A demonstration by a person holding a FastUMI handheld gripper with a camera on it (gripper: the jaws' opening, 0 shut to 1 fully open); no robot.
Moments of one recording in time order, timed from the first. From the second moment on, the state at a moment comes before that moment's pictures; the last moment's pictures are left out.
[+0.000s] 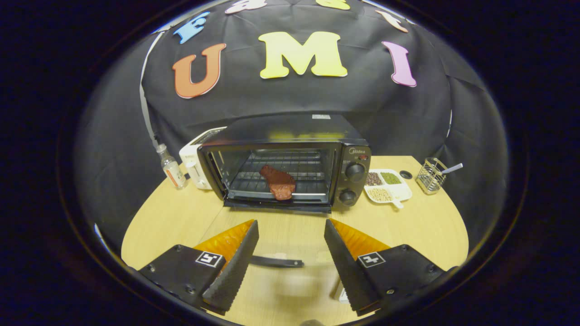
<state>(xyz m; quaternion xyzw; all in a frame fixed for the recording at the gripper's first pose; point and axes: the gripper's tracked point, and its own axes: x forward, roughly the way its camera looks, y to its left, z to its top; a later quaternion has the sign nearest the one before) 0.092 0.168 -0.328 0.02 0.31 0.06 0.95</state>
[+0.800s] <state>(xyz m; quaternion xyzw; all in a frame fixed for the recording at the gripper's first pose) 0.031 0.203 -0.444 0.03 0.40 0.07 0.91</state>
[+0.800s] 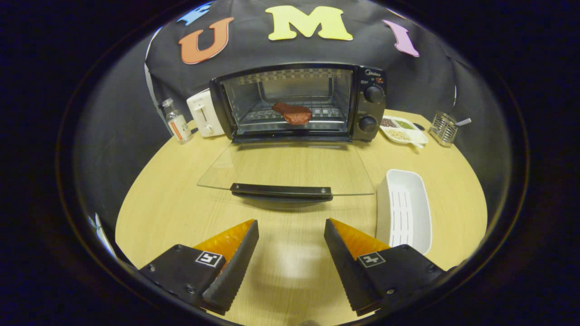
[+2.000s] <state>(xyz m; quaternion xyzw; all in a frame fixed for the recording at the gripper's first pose) 0.066 0.210 -0.431 0.05 0.42 0.09 0.90</state>
